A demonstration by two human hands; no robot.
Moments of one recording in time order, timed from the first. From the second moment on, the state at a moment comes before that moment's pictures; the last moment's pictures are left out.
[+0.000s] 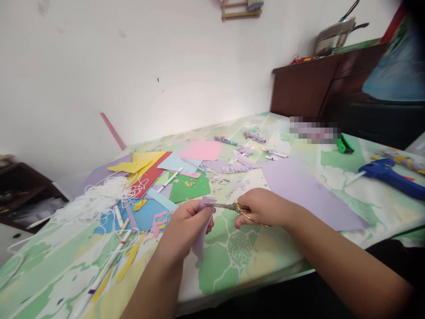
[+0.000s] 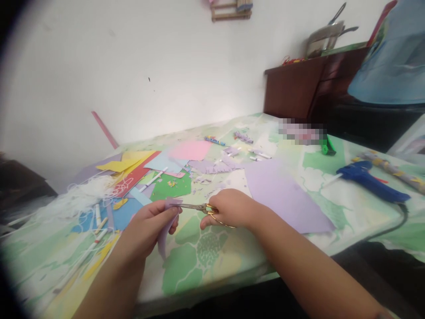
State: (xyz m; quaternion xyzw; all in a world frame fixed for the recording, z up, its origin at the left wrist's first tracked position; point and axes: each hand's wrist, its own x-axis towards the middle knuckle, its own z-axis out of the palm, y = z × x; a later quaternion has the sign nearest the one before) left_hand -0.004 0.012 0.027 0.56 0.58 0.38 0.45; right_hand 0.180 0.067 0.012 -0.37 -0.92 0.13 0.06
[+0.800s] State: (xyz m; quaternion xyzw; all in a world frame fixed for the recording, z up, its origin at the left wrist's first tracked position) left_hand -0.007 0.014 0.025 0.51 0.55 0.41 0.52; right_hand 0.180 0.068 0.012 -0.42 -0.90 0.09 0.07
